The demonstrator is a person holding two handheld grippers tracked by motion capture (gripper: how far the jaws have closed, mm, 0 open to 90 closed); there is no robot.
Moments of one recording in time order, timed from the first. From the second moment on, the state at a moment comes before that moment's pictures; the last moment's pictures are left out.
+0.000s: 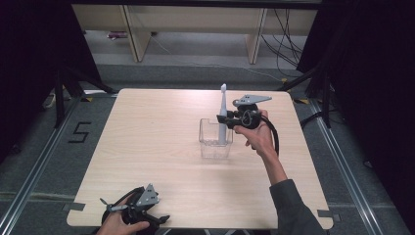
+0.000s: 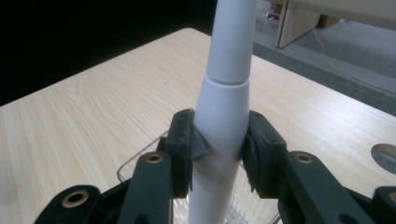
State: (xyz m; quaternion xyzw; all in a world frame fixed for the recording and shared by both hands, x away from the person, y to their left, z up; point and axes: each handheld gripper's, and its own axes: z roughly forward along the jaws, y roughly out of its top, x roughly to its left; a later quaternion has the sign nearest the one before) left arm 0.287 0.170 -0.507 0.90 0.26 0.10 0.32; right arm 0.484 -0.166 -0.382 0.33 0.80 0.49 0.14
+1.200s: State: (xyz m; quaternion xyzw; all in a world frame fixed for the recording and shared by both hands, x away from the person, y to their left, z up) left arm 0.288 0.172 -0.505 0.91 0.25 0.11 0.32; right arm 0.497 -0.144 -0.420 0.32 0.85 0.40 0.14
